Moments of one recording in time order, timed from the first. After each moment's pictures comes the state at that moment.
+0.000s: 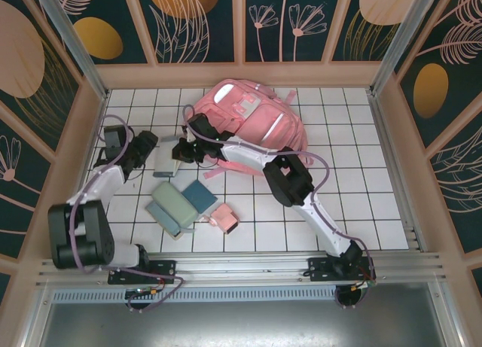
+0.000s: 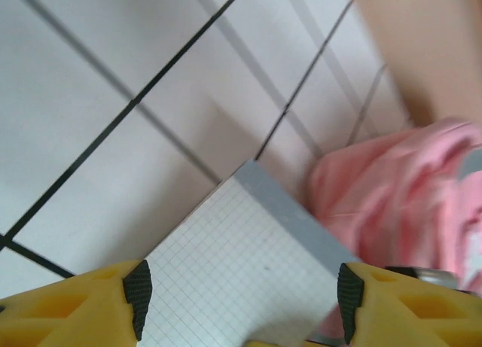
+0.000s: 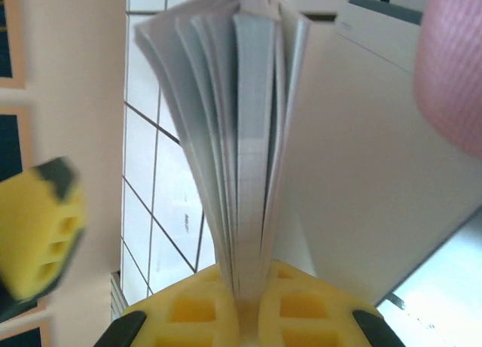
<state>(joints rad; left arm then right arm) 0.11 1.36 0.80 -0.12 0.22 -0.86 0.87 2.49 2.08 -0.27 -0.49 0.92</state>
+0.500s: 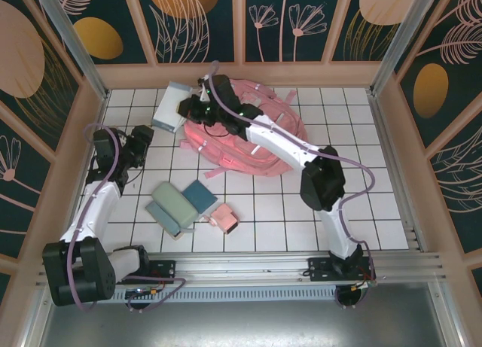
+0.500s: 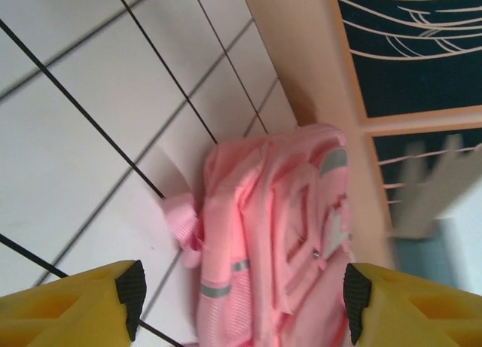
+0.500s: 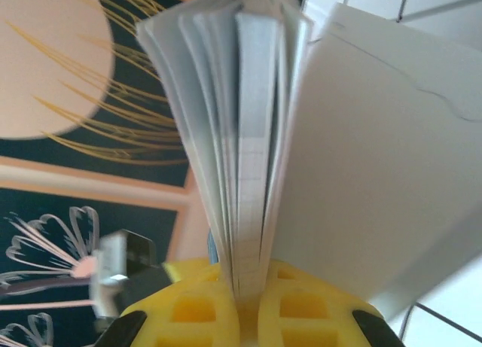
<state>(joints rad) 0.11 1.16 0.72 -0.08 0.36 -1.09 0.81 2.13 2.02 -0.24 -0.33 0.97</state>
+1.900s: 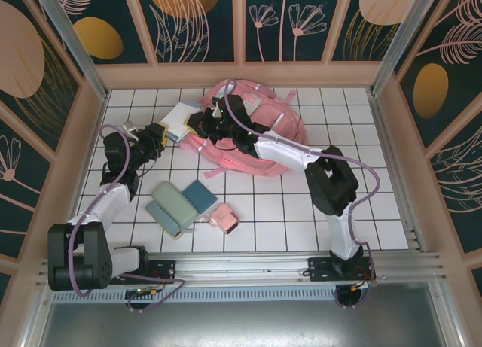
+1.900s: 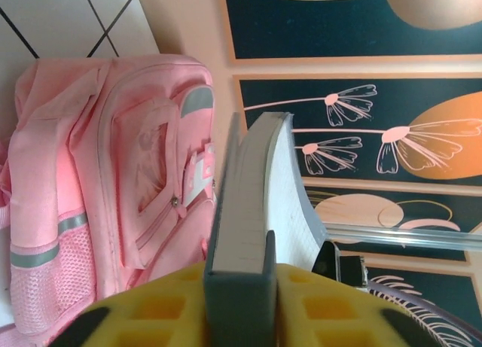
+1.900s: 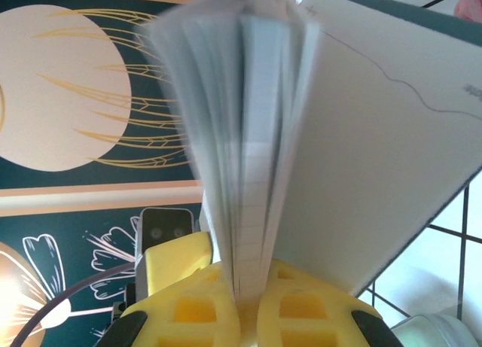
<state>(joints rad) 0.03 1.25 0.59 0.47 0.54 -1.45 0.79 2.03 1.60 0.15 -0.42 1.32</state>
